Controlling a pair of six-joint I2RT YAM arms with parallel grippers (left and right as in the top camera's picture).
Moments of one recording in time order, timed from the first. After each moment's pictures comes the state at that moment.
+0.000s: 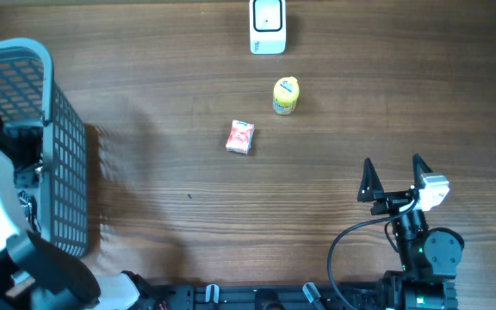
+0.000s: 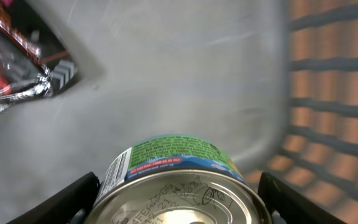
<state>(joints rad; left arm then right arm) 0.64 1.58 1.25 -0.88 0.00 -0.88 -0.08 0.01 0.01 0.01 -0.20 0.15</state>
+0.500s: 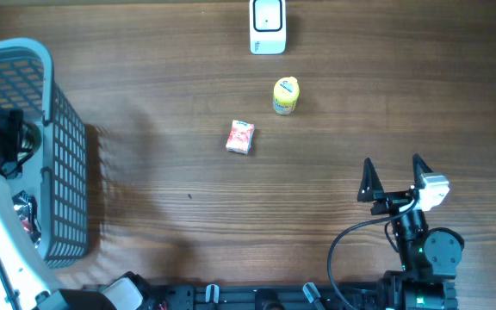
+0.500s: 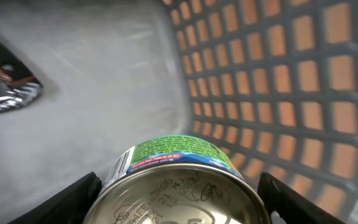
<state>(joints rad) 0.64 1.37 1.33 -0.89 0.08 -0.88 -0.08 0.01 0.01 0.01 -0.20 0.15</state>
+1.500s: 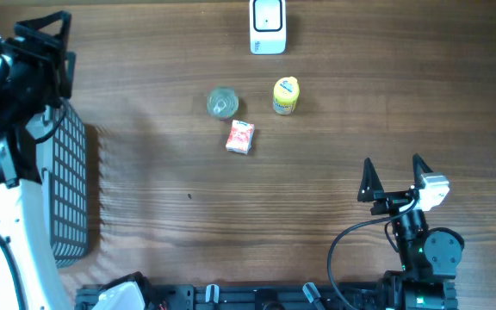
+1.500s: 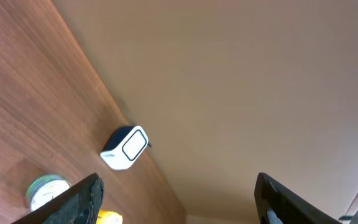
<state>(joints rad) 0.35 1.27 1.38 -0.49 0.59 -1.12 -0.08 0.01 0.01 0.01 -0.20 0.15</state>
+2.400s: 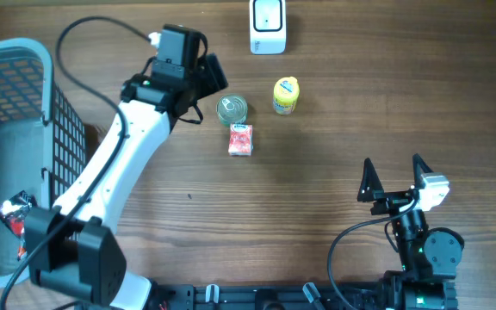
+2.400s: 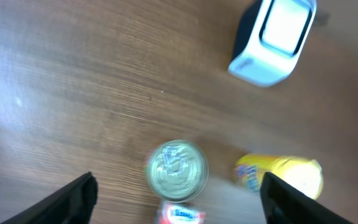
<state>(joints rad) -0.31 1.67 1.39 -0.60 -0.06 -0.60 -0.08 0.01 0.01 0.01 -0.20 0.15</state>
